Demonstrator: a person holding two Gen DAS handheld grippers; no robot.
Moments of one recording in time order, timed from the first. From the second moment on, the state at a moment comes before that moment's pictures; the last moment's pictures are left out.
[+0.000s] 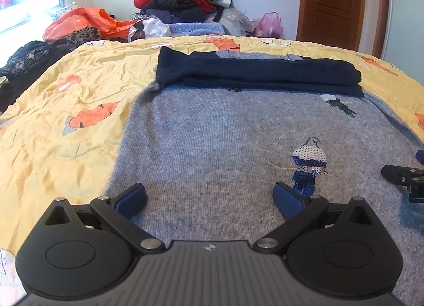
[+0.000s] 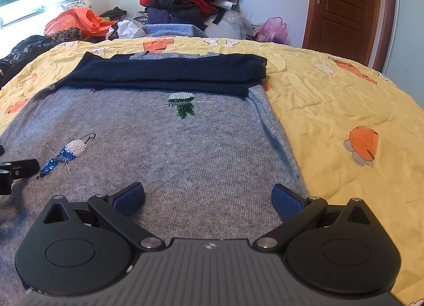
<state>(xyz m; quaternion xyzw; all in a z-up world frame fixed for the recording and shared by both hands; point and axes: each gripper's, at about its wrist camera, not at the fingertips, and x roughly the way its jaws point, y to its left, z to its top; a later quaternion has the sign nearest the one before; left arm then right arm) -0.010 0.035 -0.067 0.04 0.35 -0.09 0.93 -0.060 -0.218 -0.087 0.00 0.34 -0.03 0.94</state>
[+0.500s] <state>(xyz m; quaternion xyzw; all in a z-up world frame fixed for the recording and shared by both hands) -0.049 0.041 -0.064 0.05 0.35 -0.09 0.93 -0.061 -0.218 -0.088 0.00 0.34 -0.03 0.94</state>
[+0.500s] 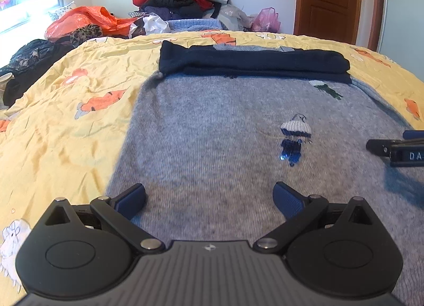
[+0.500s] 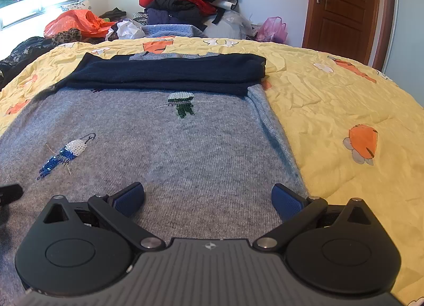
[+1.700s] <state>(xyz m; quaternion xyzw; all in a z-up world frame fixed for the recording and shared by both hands) -0.080 0.044 -0.064 0.04 0.36 -0.08 0.93 -0.062 -0.219 -0.088 0.00 0.34 -0.03 0.94</state>
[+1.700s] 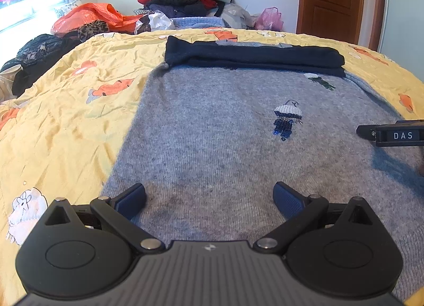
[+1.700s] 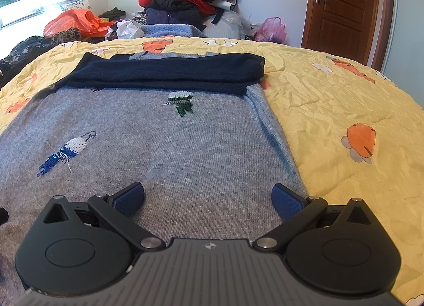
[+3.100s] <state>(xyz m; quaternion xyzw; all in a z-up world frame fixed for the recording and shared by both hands) -0.082 0.044 -0.064 0.04 0.36 -0.08 0.93 -0.105 -0.207 -0.086 0.00 0.35 -0.04 0.94</state>
